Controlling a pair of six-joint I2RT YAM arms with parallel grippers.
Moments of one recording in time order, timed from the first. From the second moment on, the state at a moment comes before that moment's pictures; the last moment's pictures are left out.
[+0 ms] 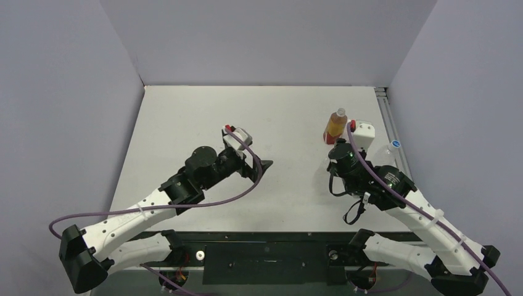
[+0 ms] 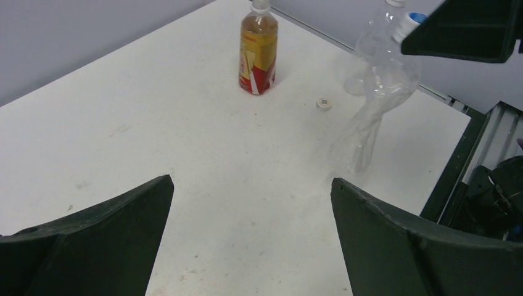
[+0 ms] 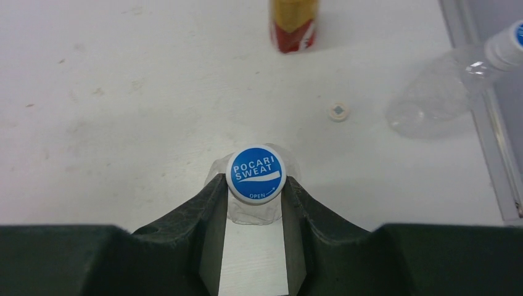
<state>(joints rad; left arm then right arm) -0.93 1.02 0.81 0.12 -0.03 -0.09 0.84 0.96 1.23 -1.02 0.68 0.67</state>
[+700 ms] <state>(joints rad) -0.80 0.90 0.81 -0.07 0.09 -0.13 0.58 0.83 0.83 -0.87 1.01 0.78</state>
